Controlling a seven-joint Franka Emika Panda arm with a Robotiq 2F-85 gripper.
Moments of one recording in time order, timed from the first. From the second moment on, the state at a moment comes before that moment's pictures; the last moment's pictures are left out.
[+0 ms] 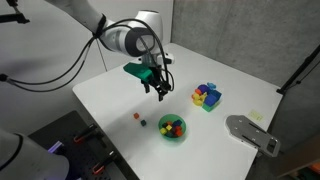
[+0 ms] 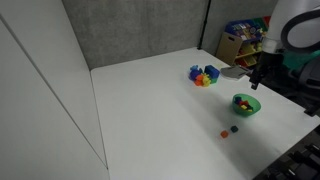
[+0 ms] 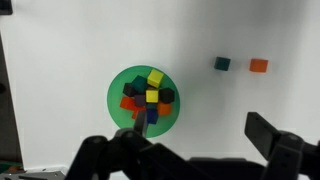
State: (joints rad) arm 0.06 0.08 -0.17 -2.35 -0.20 2.31 0.09
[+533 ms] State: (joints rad) arm 0.03 -0.17 -0.10 -2.30 -0.02 2.01 0.03
